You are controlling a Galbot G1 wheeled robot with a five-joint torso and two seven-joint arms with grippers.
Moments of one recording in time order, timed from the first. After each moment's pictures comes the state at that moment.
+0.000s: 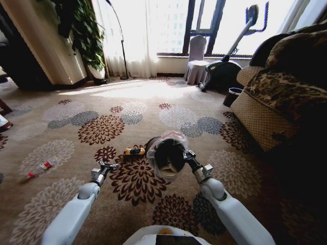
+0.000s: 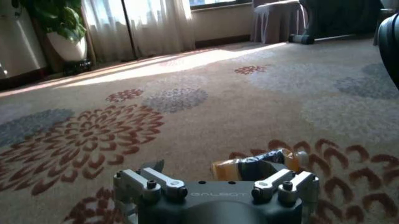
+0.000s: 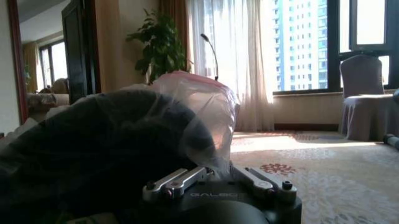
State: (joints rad) left arm 1.15 -0.97 -0.42 -1.28 -0.41 -0.11 0.14; right arm -1.10 1.06 0.09 1.73 0.48 0.17 -0.02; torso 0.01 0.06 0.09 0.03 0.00
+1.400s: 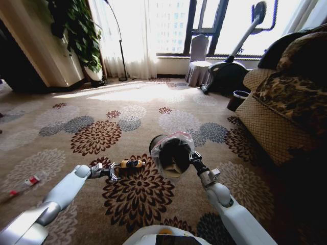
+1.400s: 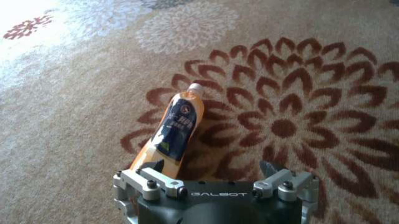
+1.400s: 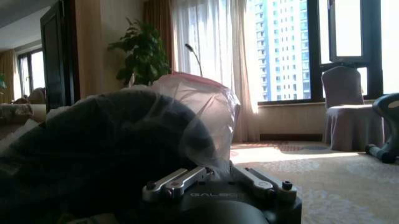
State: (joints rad) left arm 0.63 -0.85 -0.01 -0.71 -0.08 -0.38 0.94; right arm -1.20 1.08 0.19 1.80 0.45 0.20 -0.02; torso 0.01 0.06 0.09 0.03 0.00
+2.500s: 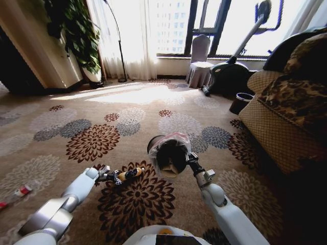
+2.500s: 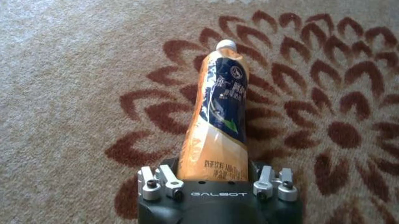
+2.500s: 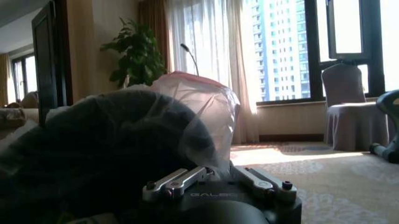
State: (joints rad) left arm 0.55 -1.00 0.01 -0.45 -0.04 -0.24 0.93; right arm -1.18 1.13 0.17 1.74 0.42 0.24 -0.02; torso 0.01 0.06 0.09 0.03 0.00
